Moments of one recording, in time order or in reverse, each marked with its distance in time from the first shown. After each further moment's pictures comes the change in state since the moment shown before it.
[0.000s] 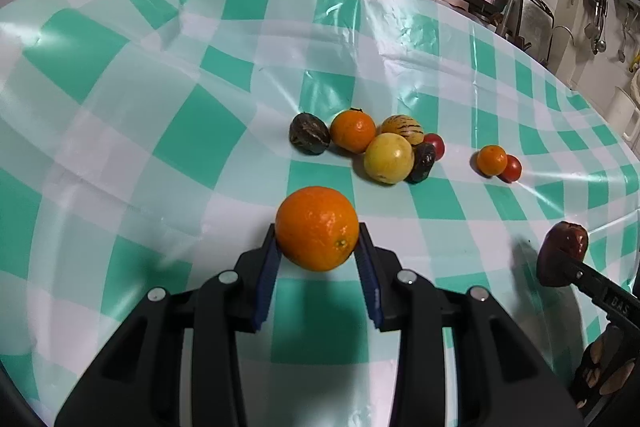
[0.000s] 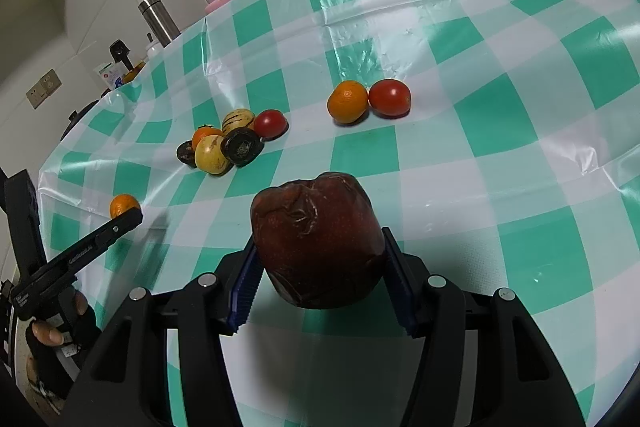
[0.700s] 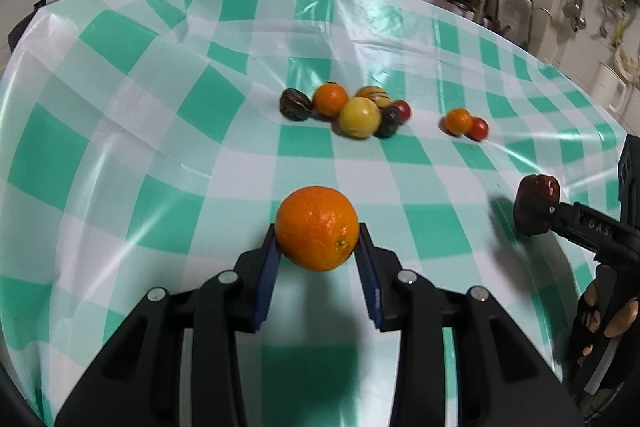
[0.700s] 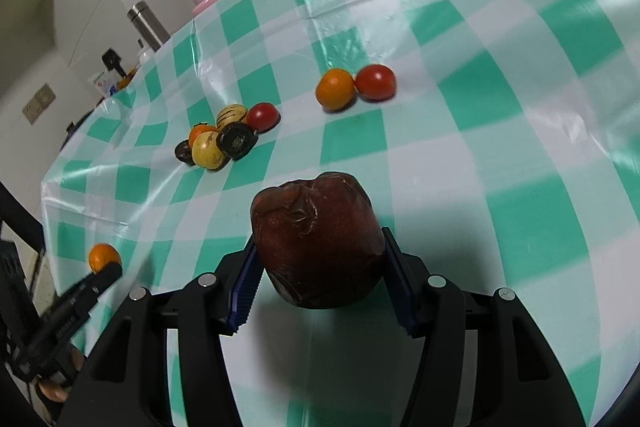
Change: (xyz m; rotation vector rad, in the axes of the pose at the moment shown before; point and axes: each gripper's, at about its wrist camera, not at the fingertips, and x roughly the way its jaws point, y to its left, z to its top) left arm -0.051 -0.017 -0.047 0.080 -0.002 -0.008; right arm -0.018 -0.004 -0.019 0.093 0.016 0.008
